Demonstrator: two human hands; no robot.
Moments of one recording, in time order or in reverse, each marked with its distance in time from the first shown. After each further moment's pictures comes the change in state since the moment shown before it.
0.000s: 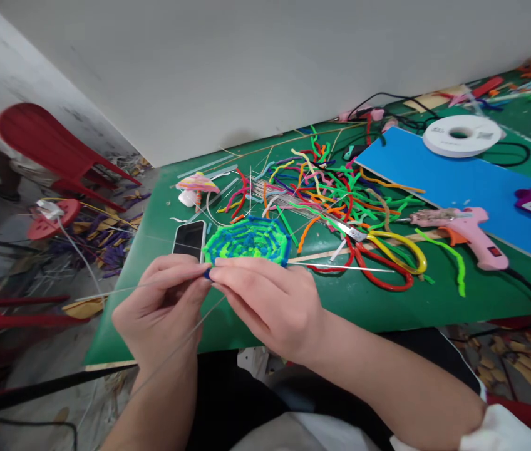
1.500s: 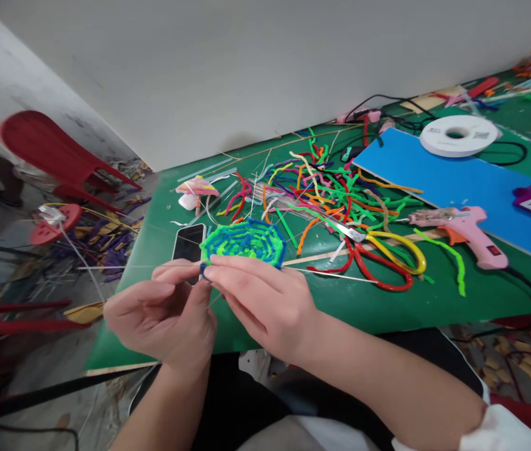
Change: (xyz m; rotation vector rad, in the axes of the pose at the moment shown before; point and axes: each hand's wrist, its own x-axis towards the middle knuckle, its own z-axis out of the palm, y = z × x) left_hand -0.007 -0.017 0.010 -0.027 0.162 0.244; right_hand -0.001 0.001 0.005 0.069 -0.001 0.022
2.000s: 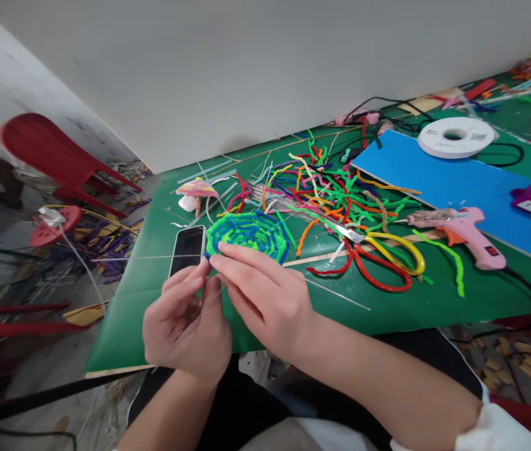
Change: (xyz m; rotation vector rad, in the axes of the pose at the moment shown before) left_hand -0.018 0.011 0.005 0.229 -0.060 -0.092; right_hand -0.003 0.004 0.007 -0.085 0.085 0.065
